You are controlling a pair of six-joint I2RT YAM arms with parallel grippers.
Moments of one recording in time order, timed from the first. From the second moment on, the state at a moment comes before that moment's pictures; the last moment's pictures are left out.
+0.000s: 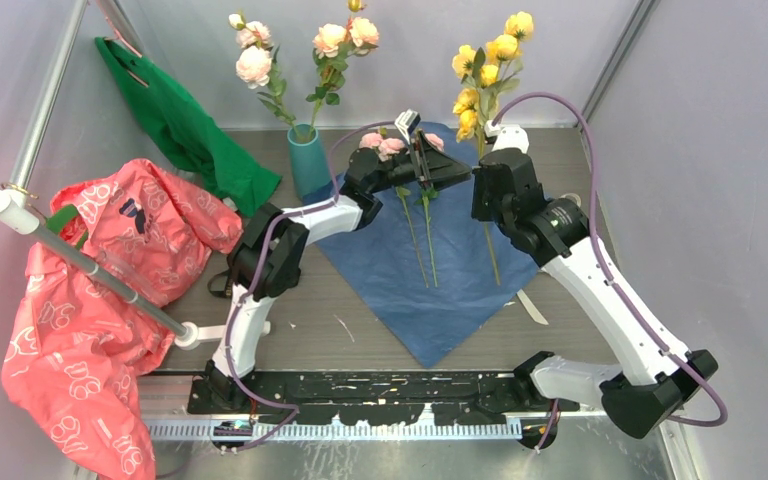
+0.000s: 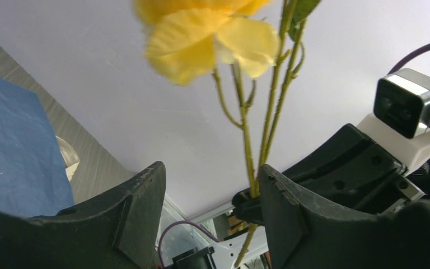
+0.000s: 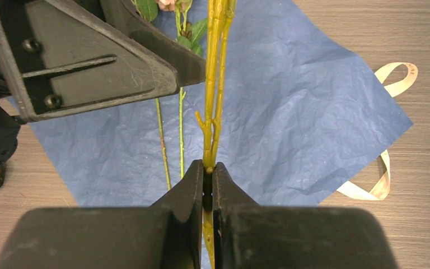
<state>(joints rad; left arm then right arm) -0.67 2.23 1.61 1.06 0.73 -1.47 0.54 1.16 1.37 -0.80 0.41 0.31</state>
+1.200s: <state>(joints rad) -0.68 2.18 1.69 0.89 0.77 -1.28 0.54 1.13 1.34 -0.79 0.34 0.38</state>
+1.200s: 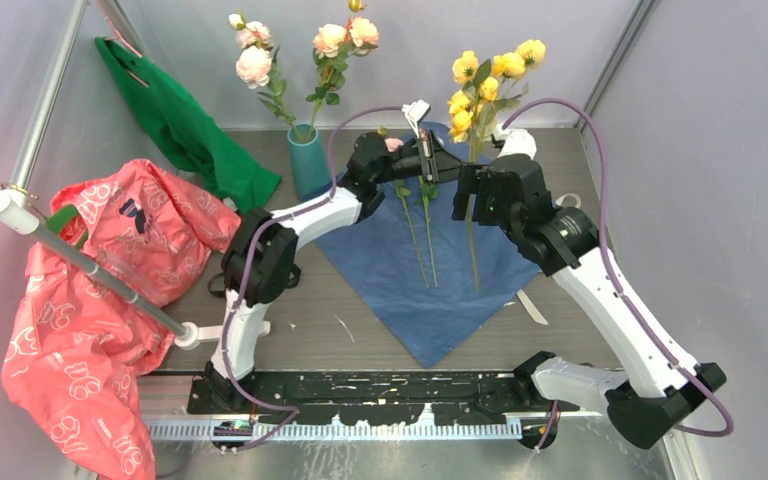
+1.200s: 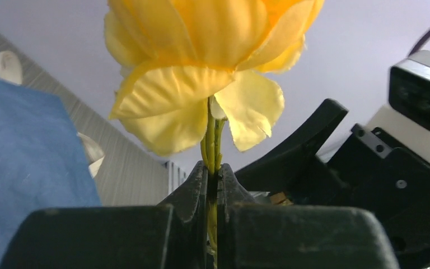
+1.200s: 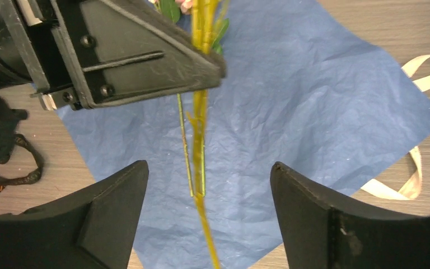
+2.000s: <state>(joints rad) -0.51 1.61 1.75 0.14 -0.02 0.06 0.48 1.05 1.14 -0.65 0.44 0.37</state>
